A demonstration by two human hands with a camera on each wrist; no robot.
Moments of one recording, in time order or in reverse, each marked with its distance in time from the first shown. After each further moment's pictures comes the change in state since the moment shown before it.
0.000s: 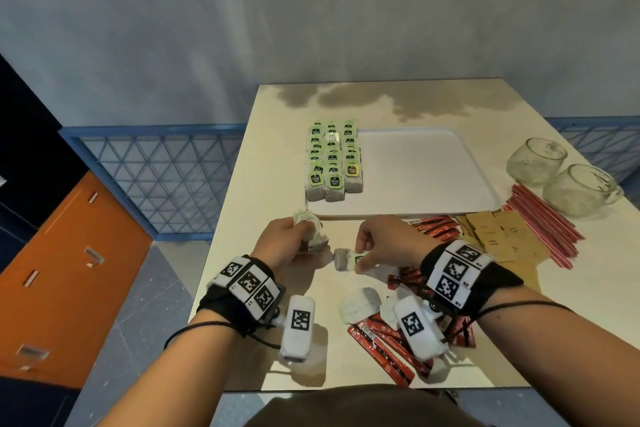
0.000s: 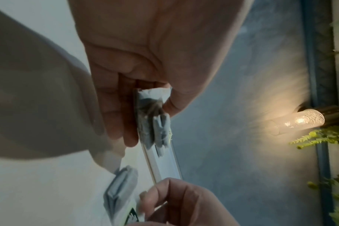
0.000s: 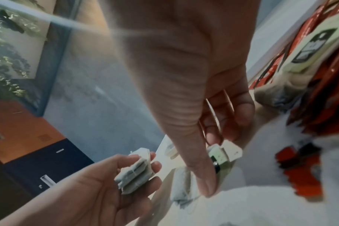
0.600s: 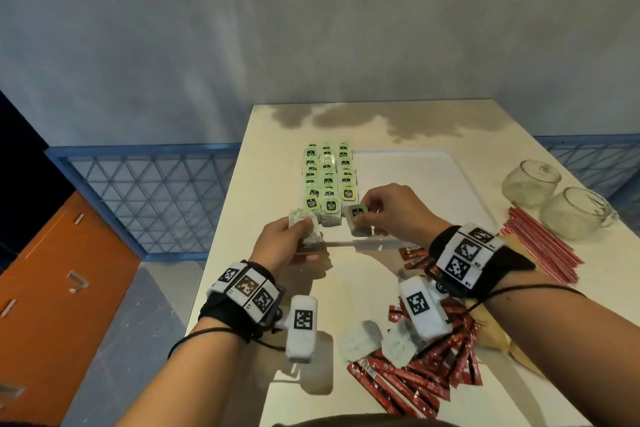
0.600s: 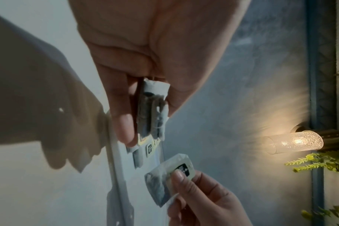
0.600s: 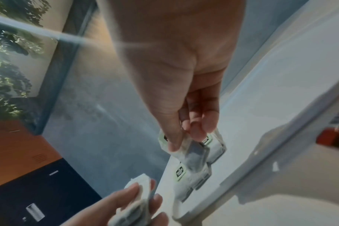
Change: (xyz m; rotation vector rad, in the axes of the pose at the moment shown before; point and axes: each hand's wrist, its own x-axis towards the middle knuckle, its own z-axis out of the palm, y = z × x) left_hand 0.023 0.032 0.002 -0.147 -0.049 0.014; right_hand 0.032 0.000 -0.060 0.187 0.360 -0.063
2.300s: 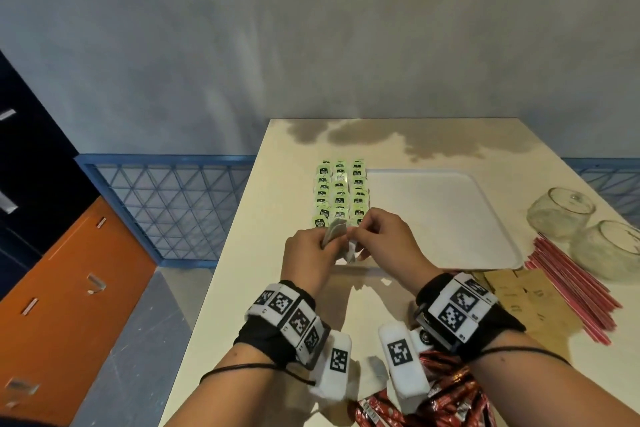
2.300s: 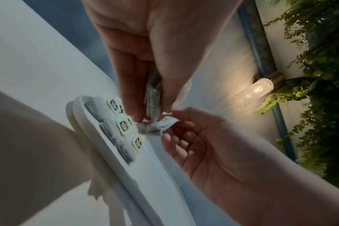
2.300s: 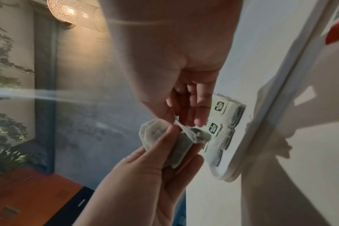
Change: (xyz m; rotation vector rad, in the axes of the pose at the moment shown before) left_hand 0.010 0.003 0.033 0.513 0.178 0.463; right_hand 0.007 -0.012 0.034 0.536 0.113 0.101
